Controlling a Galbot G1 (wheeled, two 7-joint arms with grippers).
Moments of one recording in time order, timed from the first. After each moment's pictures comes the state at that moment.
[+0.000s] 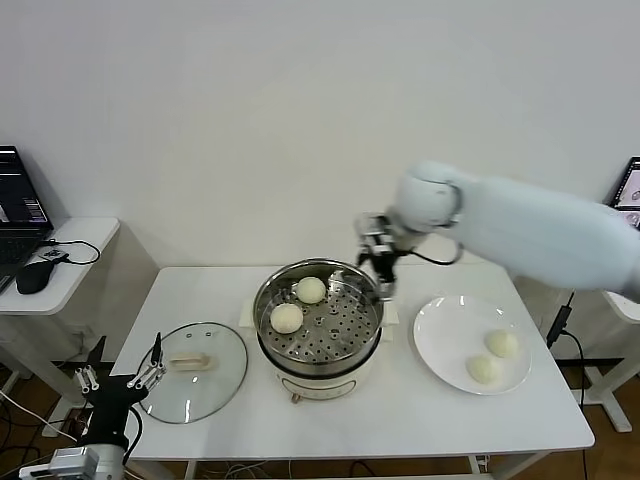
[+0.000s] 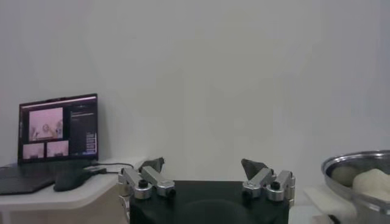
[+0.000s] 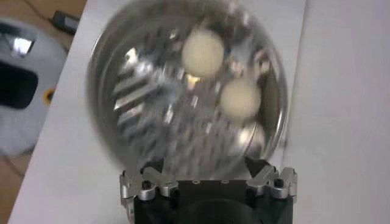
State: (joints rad) left arm 1.73 -1.21 -0.72 -2.19 -0.27 -0.05 -0.21; right arm 0.55 0.71 -1.15 1.56 0.20 -0.43 -1.12
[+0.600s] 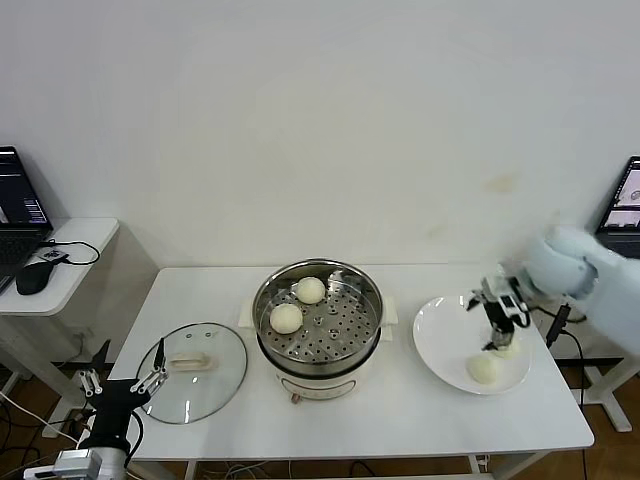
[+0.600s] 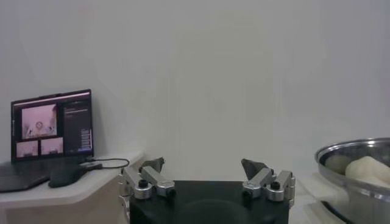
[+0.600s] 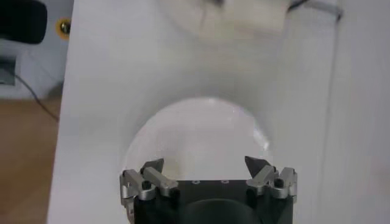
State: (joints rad) left arm 1.75 -1.20 -0.72 -2.17 -0.25 -0.05 -0.20; right arm -0.01 0.41 -0.74 1.58 -0.12 -0.28 -1.14
